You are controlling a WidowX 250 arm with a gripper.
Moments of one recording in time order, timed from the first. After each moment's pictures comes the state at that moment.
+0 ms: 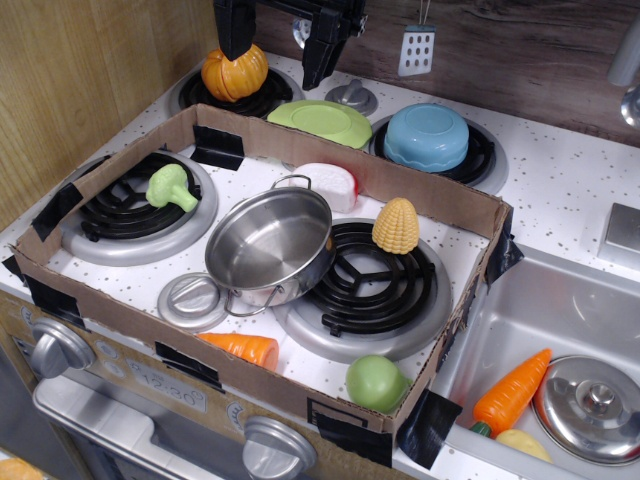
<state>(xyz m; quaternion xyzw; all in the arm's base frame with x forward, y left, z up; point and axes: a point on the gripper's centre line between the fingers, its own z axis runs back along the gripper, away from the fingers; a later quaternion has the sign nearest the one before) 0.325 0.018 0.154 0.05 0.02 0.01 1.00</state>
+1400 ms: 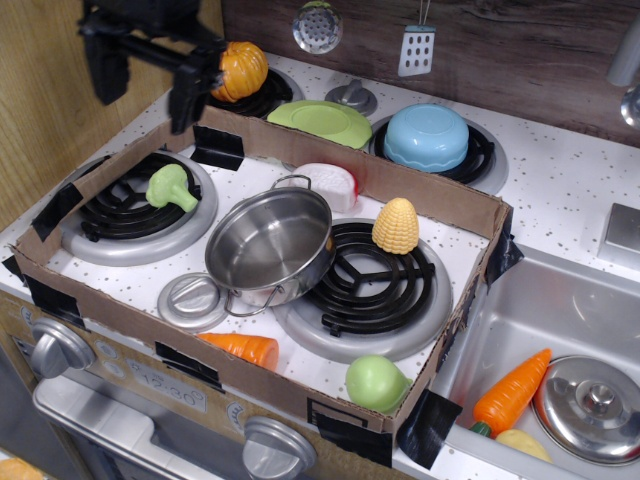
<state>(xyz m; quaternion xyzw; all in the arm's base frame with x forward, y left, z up) 0.290 0.106 0.115 0.08 0.03 0.06 1.00</state>
